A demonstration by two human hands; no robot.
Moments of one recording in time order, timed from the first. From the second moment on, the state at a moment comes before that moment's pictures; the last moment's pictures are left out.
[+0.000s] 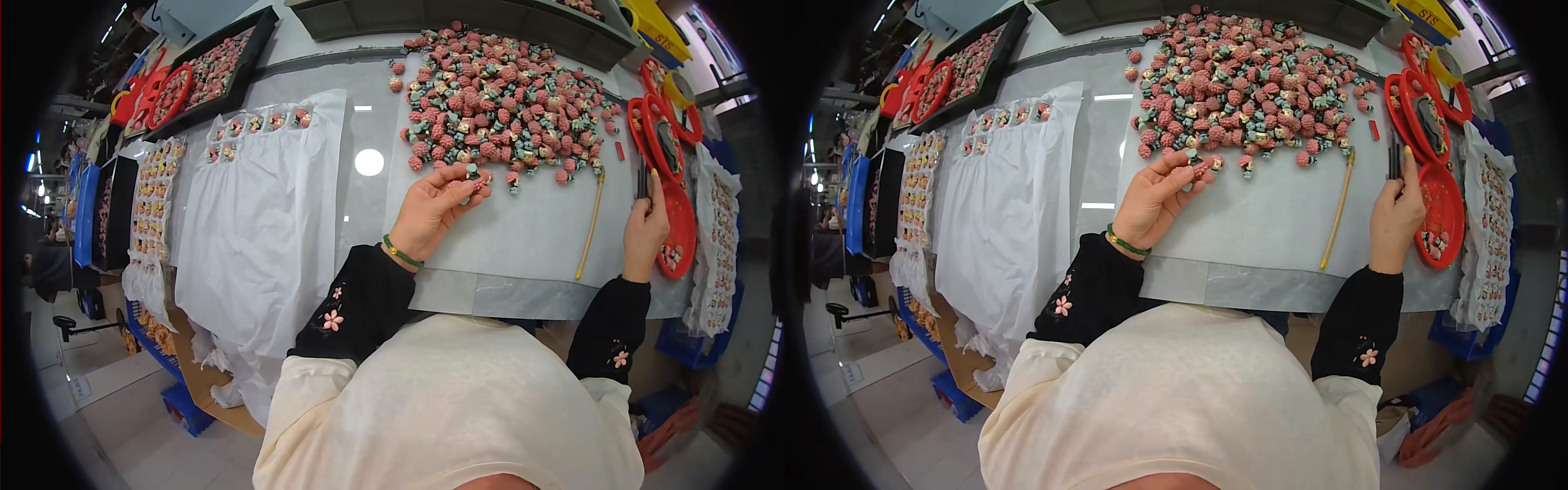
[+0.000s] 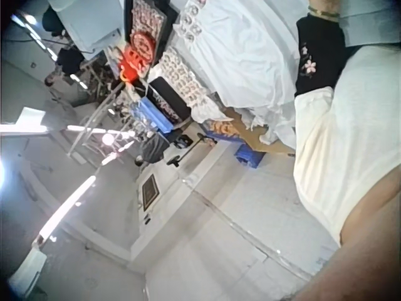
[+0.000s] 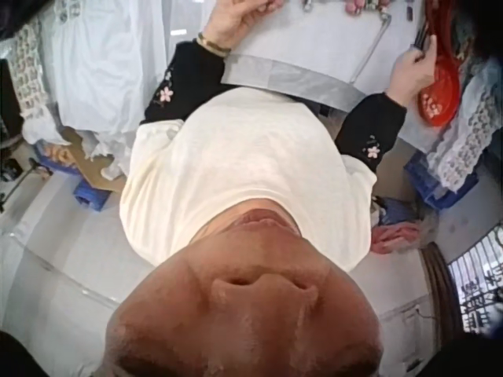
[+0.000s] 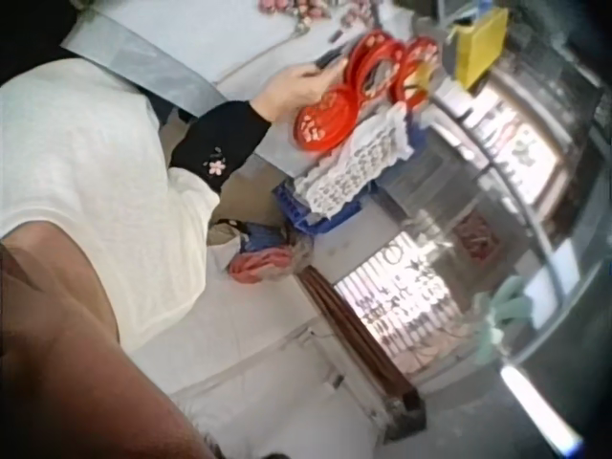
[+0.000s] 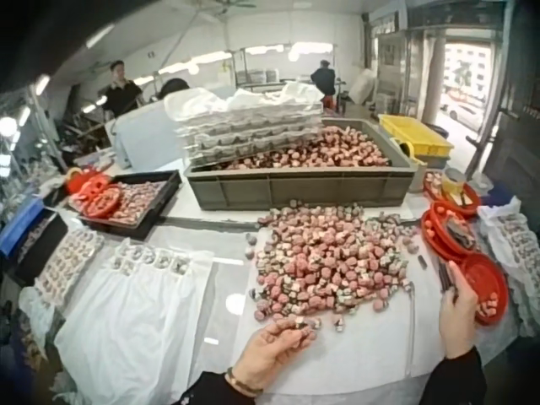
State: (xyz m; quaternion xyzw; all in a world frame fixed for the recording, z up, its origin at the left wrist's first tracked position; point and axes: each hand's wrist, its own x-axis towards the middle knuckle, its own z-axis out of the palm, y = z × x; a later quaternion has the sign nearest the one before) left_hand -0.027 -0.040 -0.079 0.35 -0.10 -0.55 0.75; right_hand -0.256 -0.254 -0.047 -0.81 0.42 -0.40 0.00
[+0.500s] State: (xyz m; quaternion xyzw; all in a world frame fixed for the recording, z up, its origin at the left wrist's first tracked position) left_hand -0.028 -0.040 -0.081 0.32 -0.10 -0.58 0.74; right_hand -0.152 -0.157 -0.021 -0.92 0.13 -0.29 0.23
